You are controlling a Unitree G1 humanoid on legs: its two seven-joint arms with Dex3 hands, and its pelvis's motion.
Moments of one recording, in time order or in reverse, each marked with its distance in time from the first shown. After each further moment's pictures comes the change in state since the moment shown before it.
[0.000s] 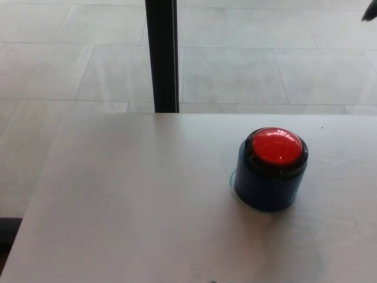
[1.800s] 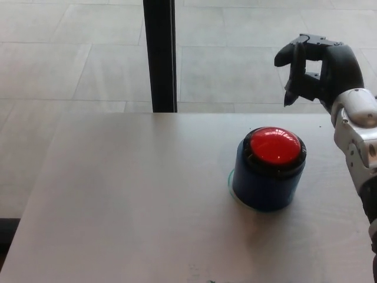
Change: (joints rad) left_arm -0.006 0.017 -0.018 0.011 -0.021 0.000 0.004; right_arm 0.013 0.104 0.160 0.237 -0.237 -0.056 0.076
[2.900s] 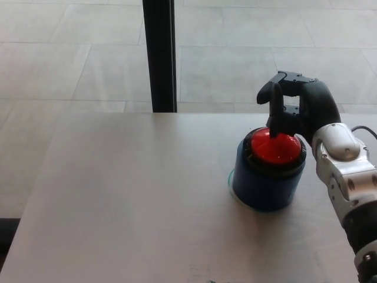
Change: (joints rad) left_arm -0.020 0.000 -0.007 0.006 -0.002 0.000 0.009; right_arm 0.122 0.071 0.024 -0.026 -0.058 -0.030 0.001
